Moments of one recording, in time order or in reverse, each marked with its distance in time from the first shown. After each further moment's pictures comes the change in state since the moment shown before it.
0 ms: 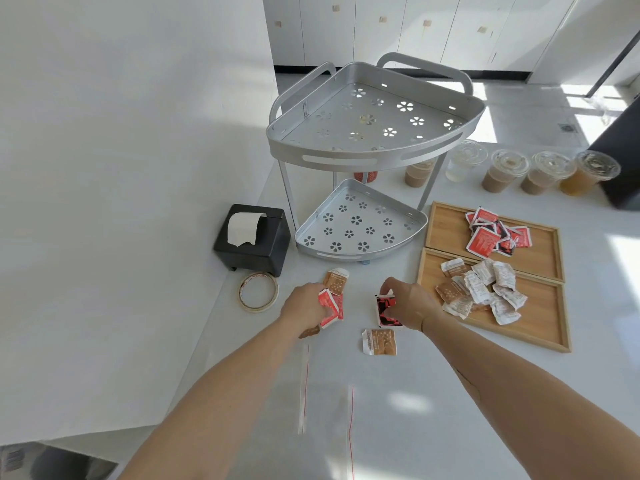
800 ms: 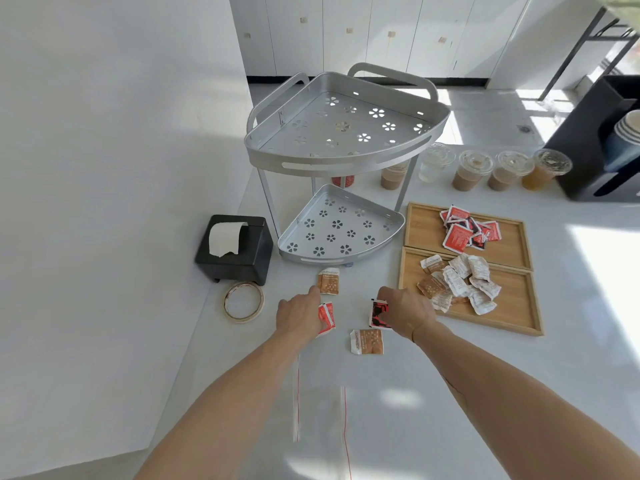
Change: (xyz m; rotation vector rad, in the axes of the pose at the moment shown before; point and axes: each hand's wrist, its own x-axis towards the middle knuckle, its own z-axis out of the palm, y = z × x) left_hand -0.006 0.014 0.014 0.341 0.033 0.099; right_hand -0.019 0.010 0.008 -0.144 0.140 0.028
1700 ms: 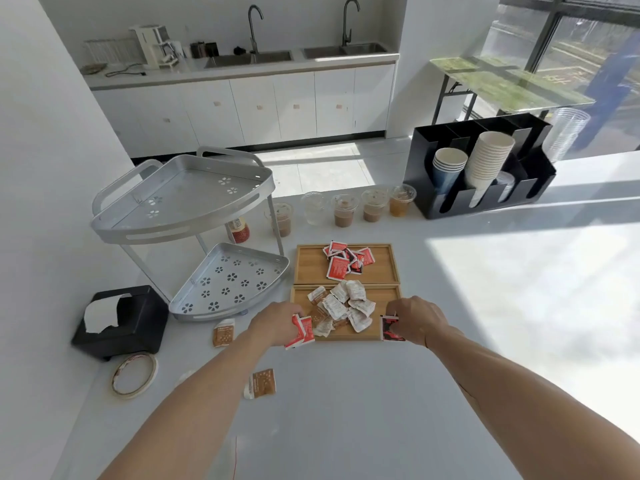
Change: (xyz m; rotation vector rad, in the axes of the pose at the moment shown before) left_hand 0.003 0.182 -0.058 -0.042 -0.069 0.299; right_hand -0.086 0.220 -0.074 0.067 0.063 0.202
